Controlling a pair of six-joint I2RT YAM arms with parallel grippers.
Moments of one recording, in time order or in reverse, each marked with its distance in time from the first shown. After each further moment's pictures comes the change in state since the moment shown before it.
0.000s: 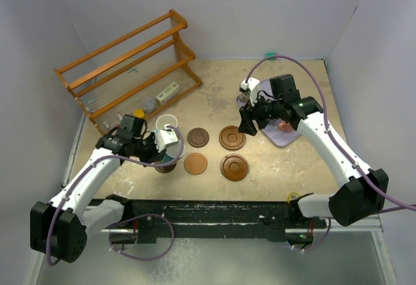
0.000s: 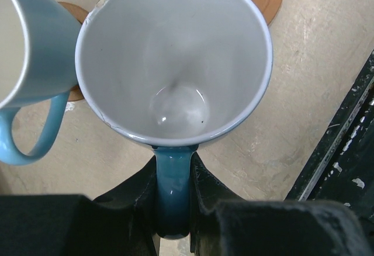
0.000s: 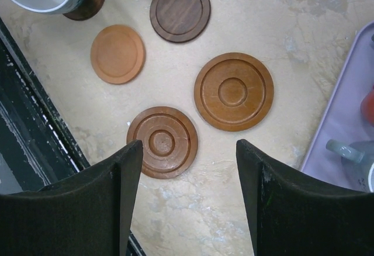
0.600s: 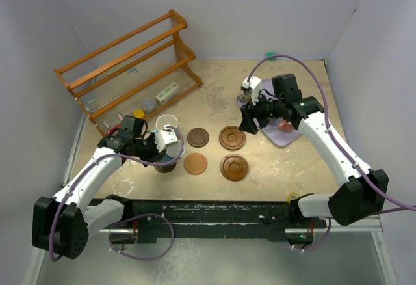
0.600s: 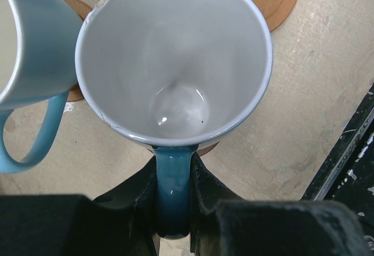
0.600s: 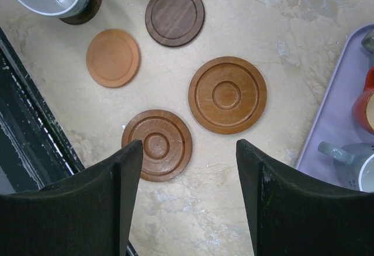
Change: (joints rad) left arm 0.021 0.033 -0.045 0.061 0.001 0.013; right arm -0.026 0.000 -0.008 0.024 -0.016 -0.013
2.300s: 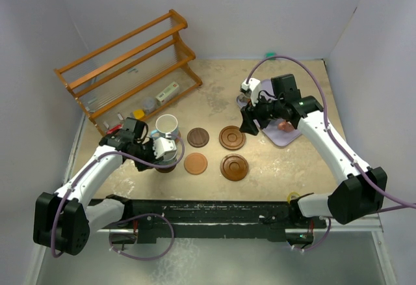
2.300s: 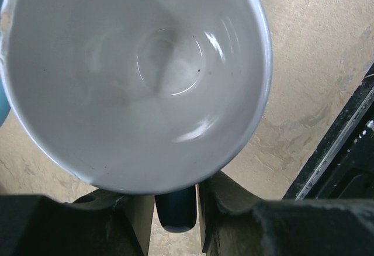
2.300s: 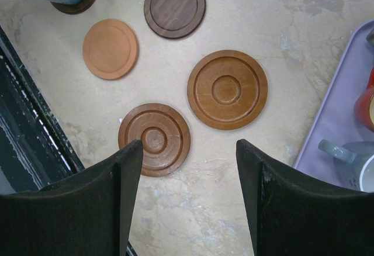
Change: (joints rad) left arm 0.006 0.034 0.000 -0.122 -0.101 0.129; right arm -0.005 0.013 0.000 -0.022 -0.003 -0.038
